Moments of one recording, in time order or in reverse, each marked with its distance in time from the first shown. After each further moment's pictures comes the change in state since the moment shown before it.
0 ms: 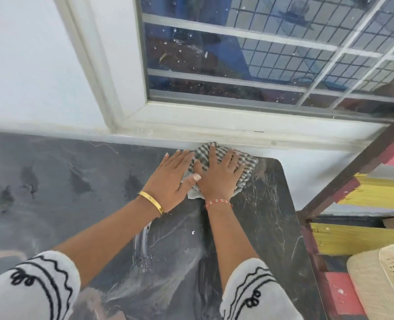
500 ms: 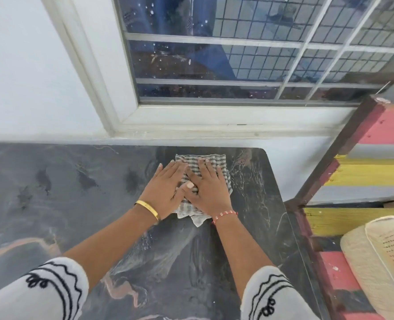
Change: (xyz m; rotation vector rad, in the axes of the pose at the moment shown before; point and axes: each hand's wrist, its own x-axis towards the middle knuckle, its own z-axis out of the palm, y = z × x) left_hand -0.043 0.027 0.002 0.112 -0.050 -0.006; right_hand -0.058 0.039 -0.006 -0.007 -0.079 -0.477
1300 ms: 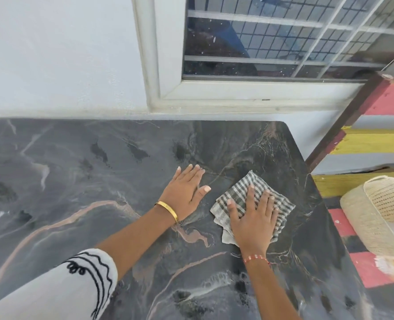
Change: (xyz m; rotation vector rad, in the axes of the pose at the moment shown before) left_hand -0.109 -0.060 -0.005 -0.086 -0.144 0.105; right_hand -0.148 -0.111 0.043 0.060 0.153 0.746
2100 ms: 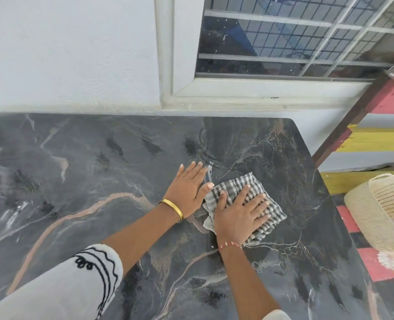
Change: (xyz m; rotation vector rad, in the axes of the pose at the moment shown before) left_hand -0.026 -0.011 -0.013 0.002 0.000 -0.022; right_hand -0.033 -0.077 0.010 0.062 0.005 0.254
